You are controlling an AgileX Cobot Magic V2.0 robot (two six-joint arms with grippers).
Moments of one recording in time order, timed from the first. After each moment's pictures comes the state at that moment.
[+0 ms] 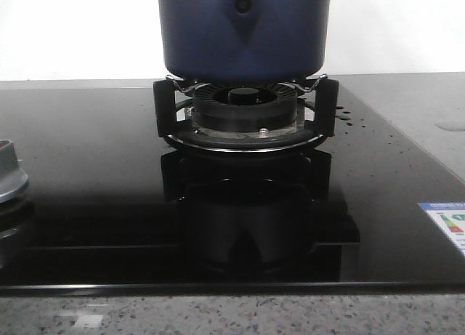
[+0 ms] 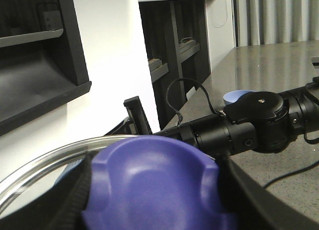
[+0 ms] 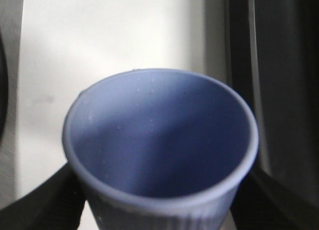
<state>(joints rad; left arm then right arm) -0.21 1.28 -1.40 -1.51 0.97 1.52 0.32 1.50 -1.34 -1.76 -0.10 0.35</state>
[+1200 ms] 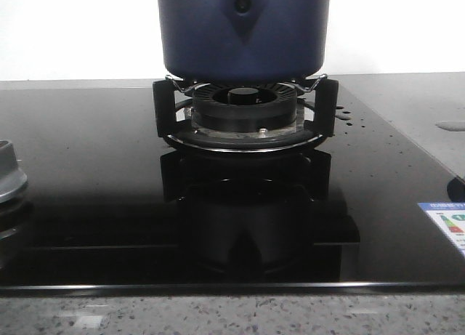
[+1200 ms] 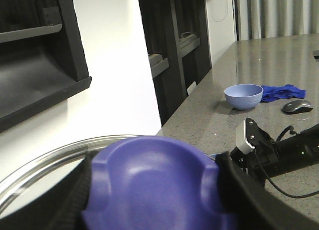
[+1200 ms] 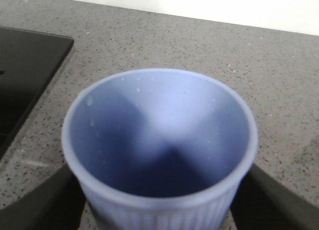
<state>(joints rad) -0.21 1.28 -1.40 -1.49 0.97 1.52 -0.27 1.16 -0.57 -1.28 -0.29 1.04</state>
